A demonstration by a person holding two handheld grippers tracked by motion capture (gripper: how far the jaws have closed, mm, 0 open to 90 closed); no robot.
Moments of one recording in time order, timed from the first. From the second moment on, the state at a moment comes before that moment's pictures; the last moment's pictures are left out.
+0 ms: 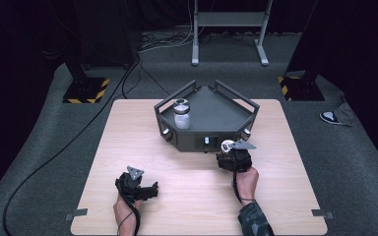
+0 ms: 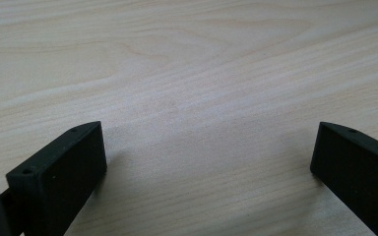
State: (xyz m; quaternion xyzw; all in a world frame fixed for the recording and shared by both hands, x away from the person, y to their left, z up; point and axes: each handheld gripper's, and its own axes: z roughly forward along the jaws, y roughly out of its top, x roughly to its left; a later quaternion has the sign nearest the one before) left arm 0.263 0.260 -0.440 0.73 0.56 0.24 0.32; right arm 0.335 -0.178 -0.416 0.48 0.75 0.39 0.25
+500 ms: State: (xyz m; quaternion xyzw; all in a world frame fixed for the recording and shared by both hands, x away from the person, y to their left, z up) left arm 0.263 0.260 -0.440 0.73 0.56 0.24 0.32; right arm 0.329 -0.184 -0.400 0.46 0.75 0.39 0.25
